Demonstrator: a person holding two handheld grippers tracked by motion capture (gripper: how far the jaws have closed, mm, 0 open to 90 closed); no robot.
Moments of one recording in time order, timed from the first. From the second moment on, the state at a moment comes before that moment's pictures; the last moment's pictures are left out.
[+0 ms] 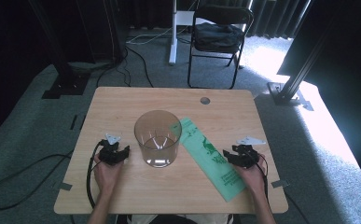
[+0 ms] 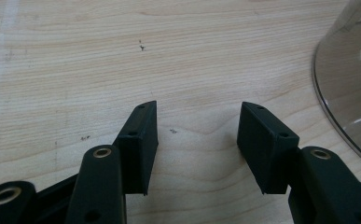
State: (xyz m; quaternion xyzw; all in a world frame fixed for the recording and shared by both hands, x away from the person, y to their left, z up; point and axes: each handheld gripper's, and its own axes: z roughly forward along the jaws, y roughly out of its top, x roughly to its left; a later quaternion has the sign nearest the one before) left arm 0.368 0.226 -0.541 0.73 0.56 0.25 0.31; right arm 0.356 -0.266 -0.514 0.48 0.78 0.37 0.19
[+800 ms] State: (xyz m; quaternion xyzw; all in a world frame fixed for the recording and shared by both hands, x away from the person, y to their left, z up) left arm 0.370 0.213 -0.534 0.74 0.54 0.23 0.33; right arm 0.369 -0.194 -0.506 0.42 0.81 0.38 0.16
